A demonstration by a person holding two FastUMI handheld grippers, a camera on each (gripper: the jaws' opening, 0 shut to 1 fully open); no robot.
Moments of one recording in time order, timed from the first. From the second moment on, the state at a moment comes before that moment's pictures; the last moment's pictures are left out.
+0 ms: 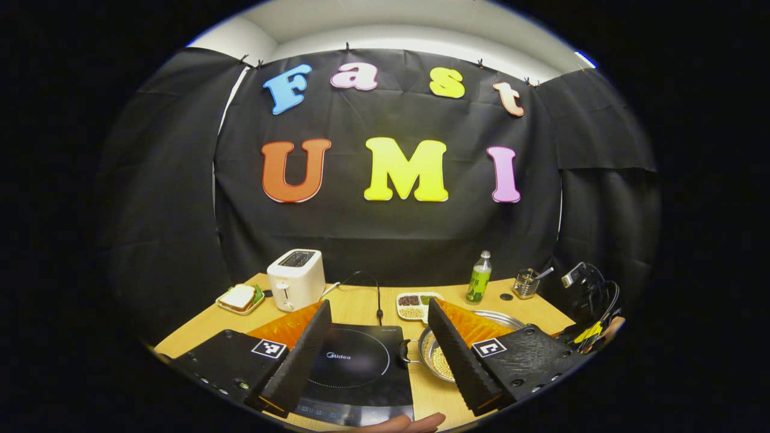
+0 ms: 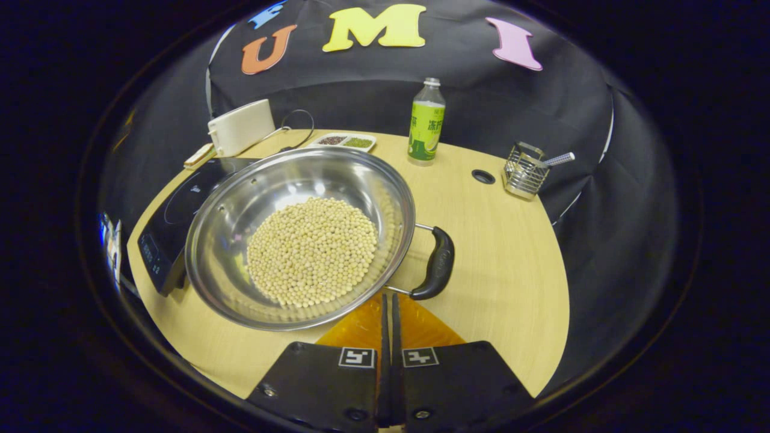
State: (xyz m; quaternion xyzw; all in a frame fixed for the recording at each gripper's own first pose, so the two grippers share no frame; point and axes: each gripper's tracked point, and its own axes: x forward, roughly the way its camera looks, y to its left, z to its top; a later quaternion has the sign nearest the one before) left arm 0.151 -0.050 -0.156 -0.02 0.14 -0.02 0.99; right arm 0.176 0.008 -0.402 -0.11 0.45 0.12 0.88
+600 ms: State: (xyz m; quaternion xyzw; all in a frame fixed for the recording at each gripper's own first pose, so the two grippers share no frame) left arm 0.173 -0.099 -0.269 -0.02 0.28 -0.05 0.96; right arm 0.184 -0.023 -0.360 -0.06 0.34 0.08 0.94
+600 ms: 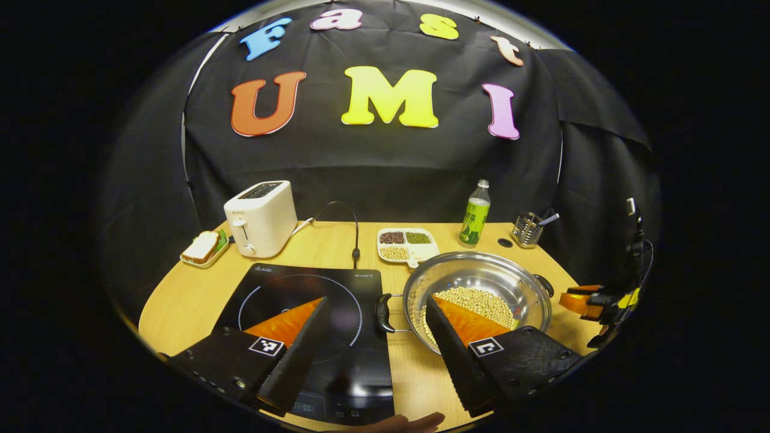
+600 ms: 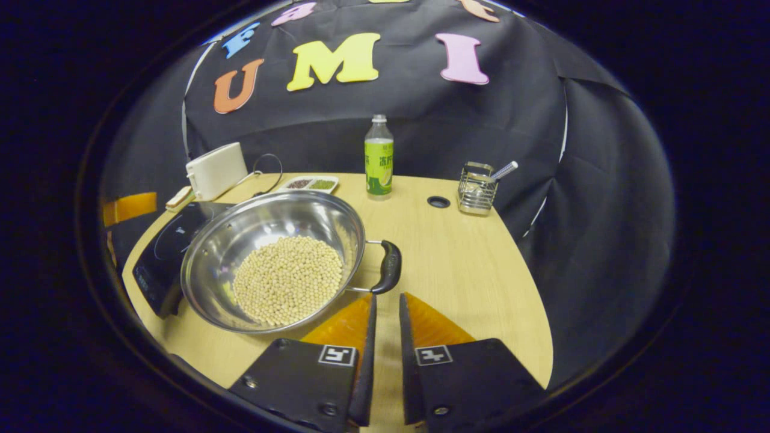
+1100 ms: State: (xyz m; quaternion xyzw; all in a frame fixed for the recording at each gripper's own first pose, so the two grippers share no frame) left arm 0.190 -0.121 -0.312 -0.02 0.33 -0.07 0.94; right arm 0.211 -0.009 -0.354 -0.05 0.33 0.06 0.94
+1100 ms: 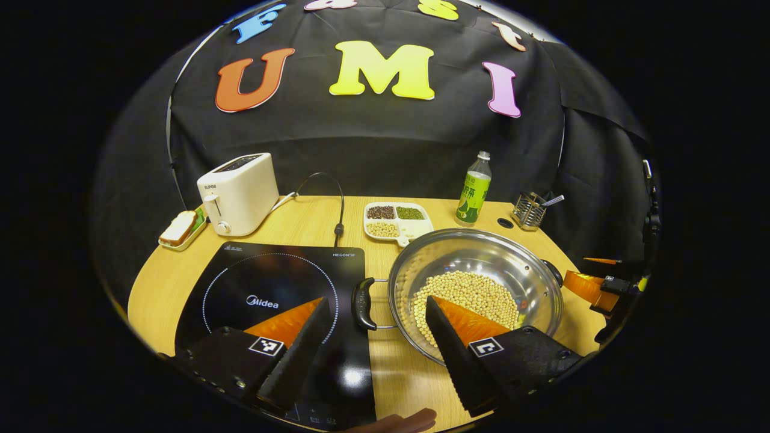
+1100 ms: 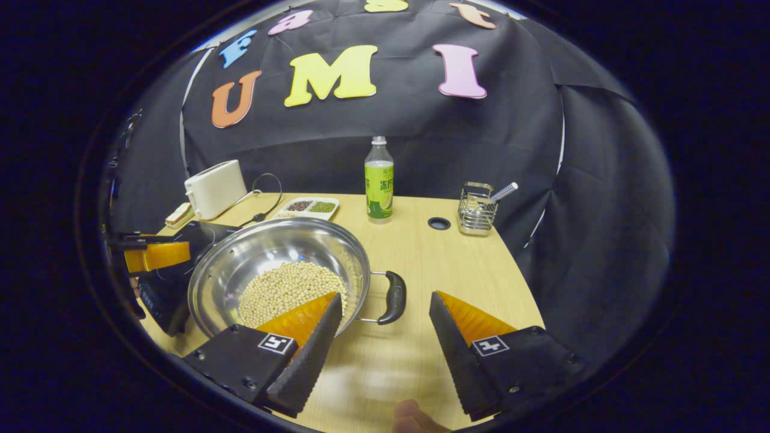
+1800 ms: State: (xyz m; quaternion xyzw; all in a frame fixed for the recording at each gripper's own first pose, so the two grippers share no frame) left arm 0.222 -0.133 -0.369 -0.04 0.40 -0.08 0.91; right arm 0.259 0.001 -0.398 -0.01 0.33 0.06 0.94
